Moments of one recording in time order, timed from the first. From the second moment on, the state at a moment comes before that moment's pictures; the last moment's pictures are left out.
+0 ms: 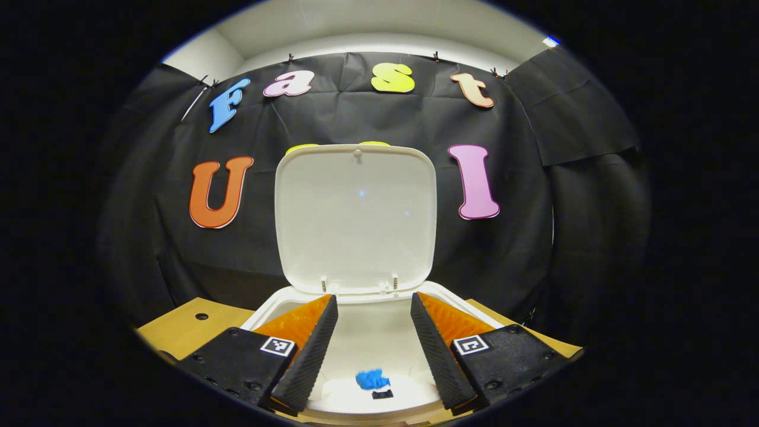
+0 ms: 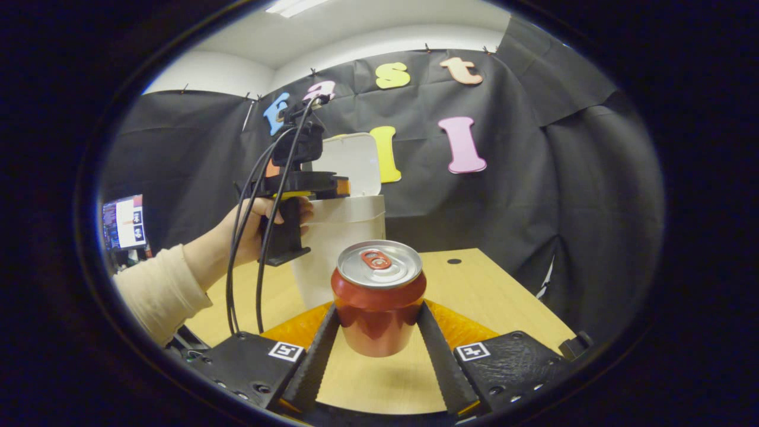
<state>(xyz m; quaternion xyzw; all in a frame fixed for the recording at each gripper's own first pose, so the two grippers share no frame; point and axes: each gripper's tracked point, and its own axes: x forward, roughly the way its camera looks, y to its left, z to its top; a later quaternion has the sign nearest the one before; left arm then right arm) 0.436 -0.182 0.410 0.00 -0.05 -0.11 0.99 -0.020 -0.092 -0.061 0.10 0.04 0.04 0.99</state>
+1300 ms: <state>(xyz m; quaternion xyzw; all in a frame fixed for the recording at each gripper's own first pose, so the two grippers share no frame) 0.231 -0.050 0.382 0.03 -0.15 -0.04 0.99 -0.026 -0.063 -0.020 0.04 -0.01 -0.03 1.00</state>
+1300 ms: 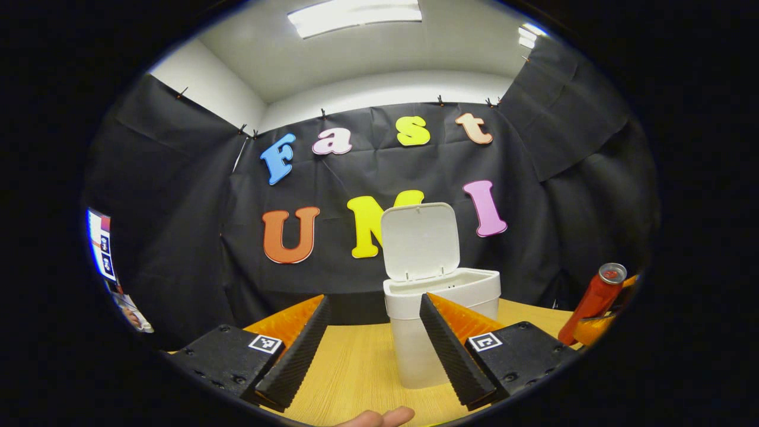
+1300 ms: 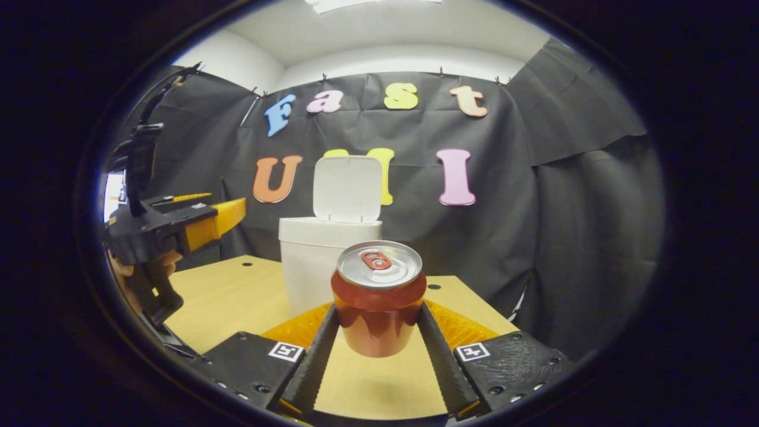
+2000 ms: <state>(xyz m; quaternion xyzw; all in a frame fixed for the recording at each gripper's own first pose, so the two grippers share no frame) 0.235 0.007 0.344 0.03 -0.10 -0.04 0.99 0.006 -0.009 0.088 0.00 -0.05 -0.01 1.00</state>
